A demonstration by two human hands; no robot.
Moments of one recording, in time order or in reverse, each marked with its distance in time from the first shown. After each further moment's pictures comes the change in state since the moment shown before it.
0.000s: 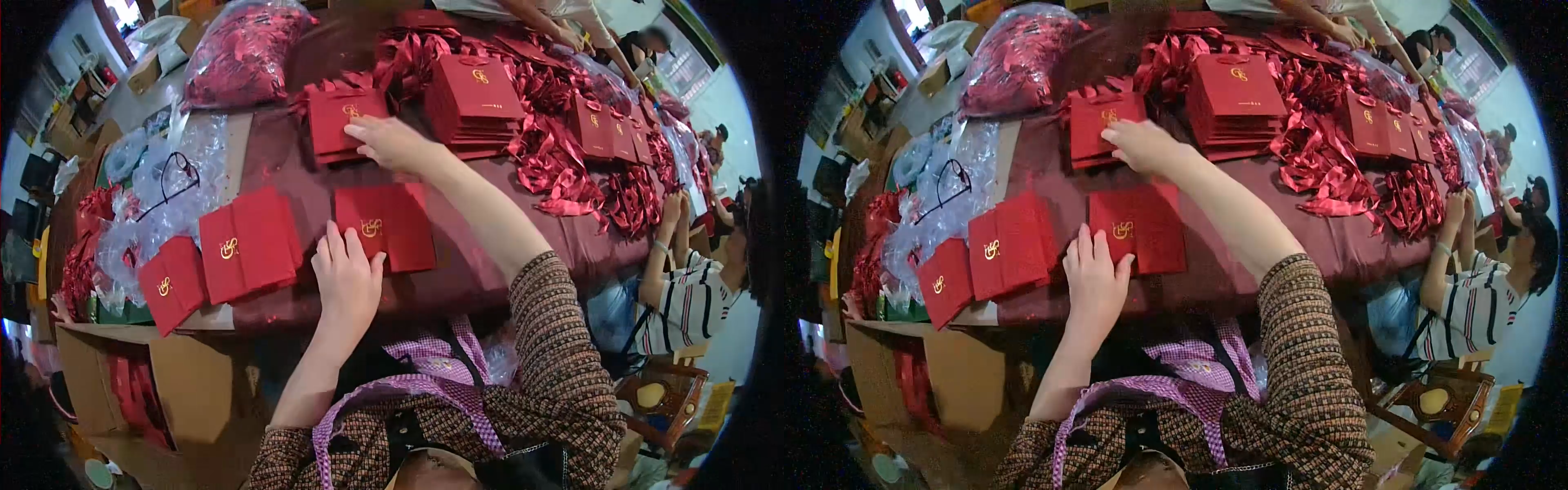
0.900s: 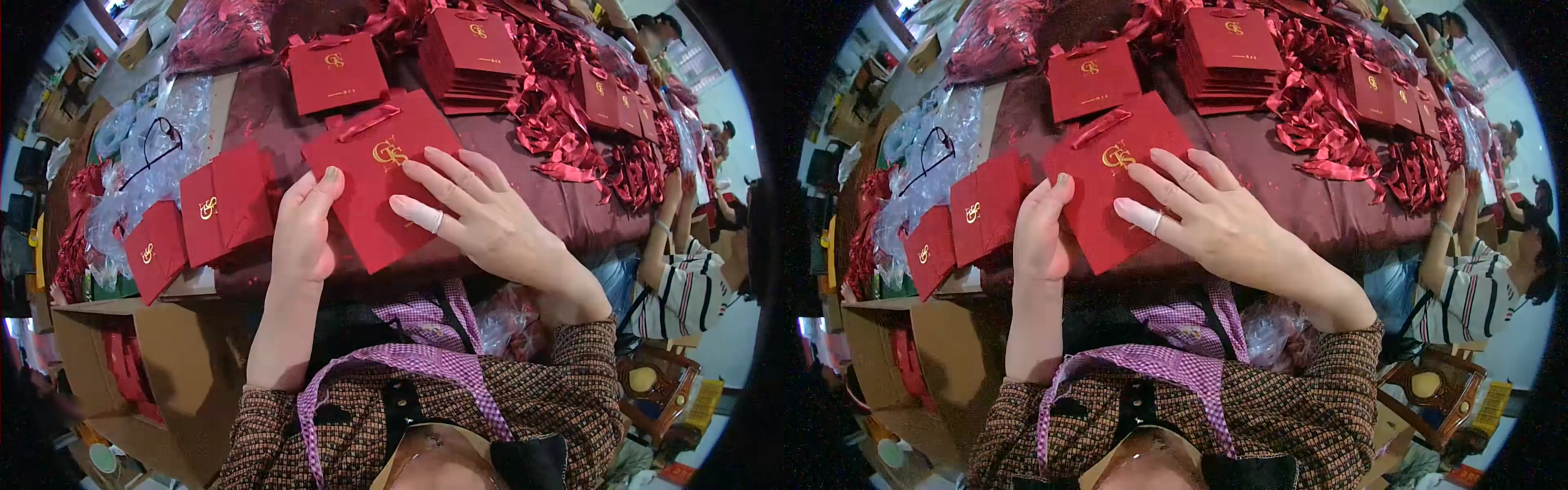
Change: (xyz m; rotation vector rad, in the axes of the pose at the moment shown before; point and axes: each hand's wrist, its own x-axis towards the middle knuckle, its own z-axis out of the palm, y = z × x) left_hand 0.033 0.001 -0.044 -1.865 -0.195 -0.625; right_hand -0.171 -0.138 -0.123 -0.240 -0.010 -0.150
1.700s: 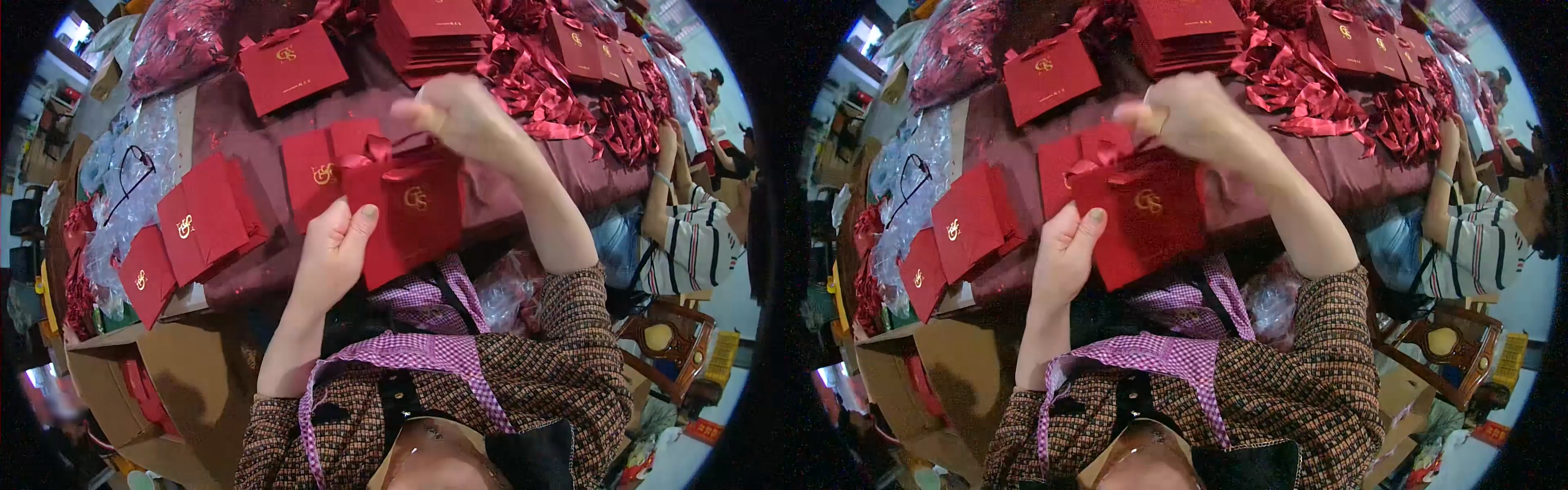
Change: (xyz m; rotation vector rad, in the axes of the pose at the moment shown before) left_hand -0.019 -0.051 0.004 0.690 -0.201 0.148; right_hand 0.010 0.074 0.040 0.405 0.161 0.590
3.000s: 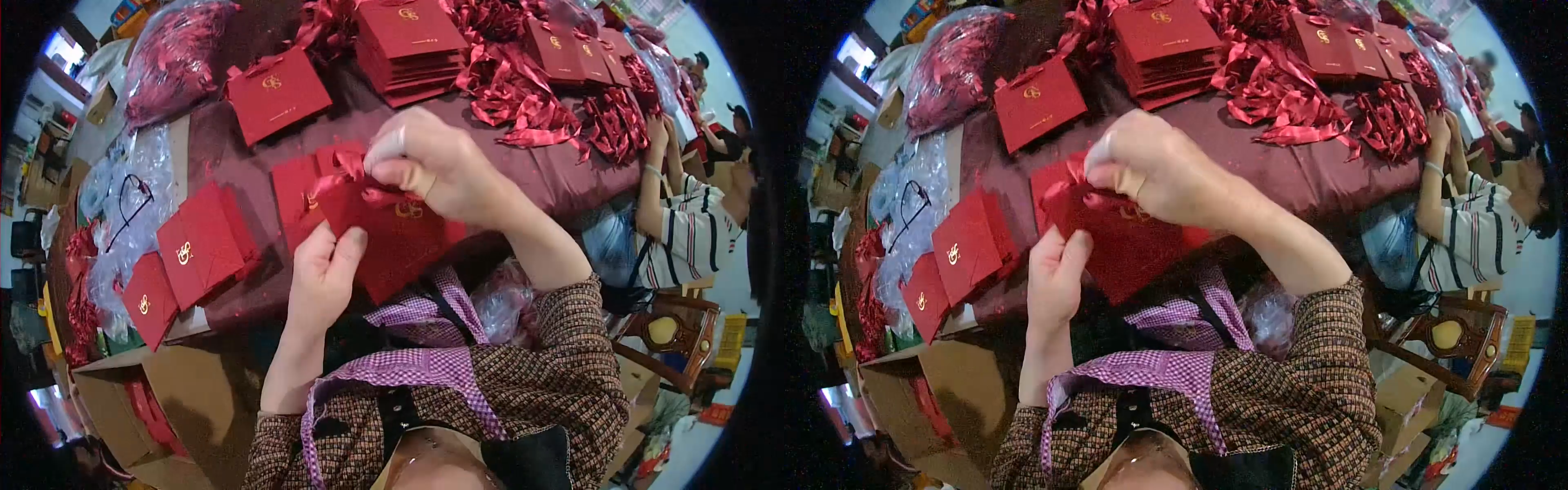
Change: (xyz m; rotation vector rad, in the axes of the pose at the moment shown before) left_hand -0.003 0.029 0.004 -0.139 -0.057 -0.005; right_hand -0.024 -0.031 -0.005 0.400 0.161 -0.386
